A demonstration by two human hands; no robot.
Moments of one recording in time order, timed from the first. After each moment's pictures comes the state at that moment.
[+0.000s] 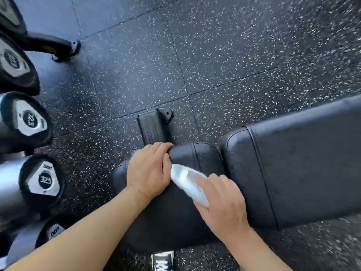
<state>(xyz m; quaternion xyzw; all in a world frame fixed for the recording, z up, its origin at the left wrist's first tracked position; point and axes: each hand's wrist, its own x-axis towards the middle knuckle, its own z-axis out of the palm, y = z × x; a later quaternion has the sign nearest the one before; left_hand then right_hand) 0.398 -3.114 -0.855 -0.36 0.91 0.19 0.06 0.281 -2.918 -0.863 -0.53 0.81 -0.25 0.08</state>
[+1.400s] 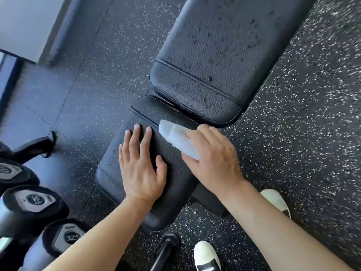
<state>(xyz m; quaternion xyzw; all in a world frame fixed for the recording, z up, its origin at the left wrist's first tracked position) 0.447 -3.039 -0.863 -0.15 0.98 0.09 0.01 0.375 -2.854 -0.873 -0.21 0.91 -0.36 -0.02</state>
